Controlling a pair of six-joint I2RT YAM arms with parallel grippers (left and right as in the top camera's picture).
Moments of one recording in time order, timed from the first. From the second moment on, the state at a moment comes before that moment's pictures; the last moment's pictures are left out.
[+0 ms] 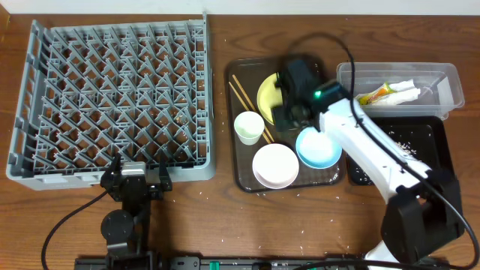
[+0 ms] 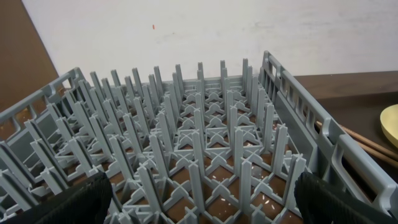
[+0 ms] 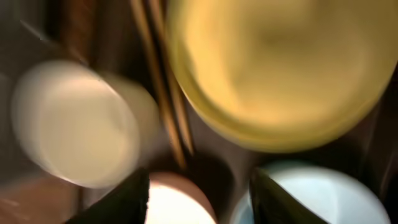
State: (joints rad) left arm 0.12 0.01 0.02 -0.11 0.07 0.09; right arm 0.50 1.78 1.44 -0.83 -0.04 0.27
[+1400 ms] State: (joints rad) left arm 0.12 0.08 0.09 -0.21 0.16 -0.12; right arm 0.33 1.92 1.61 -0.82 -0.50 0.29
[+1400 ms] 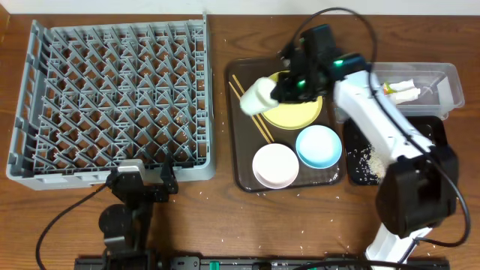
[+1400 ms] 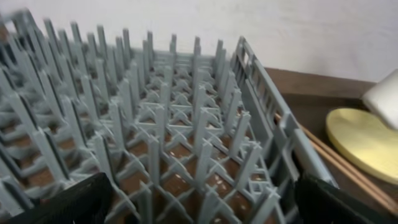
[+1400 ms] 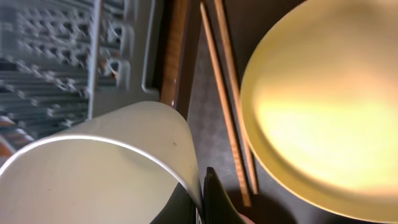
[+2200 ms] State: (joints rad) left arm 0.12 1.03 0.69 -0.22 0.82 -0.94; right arm 0.28 1.91 1.61 -0.63 -0.73 0.33
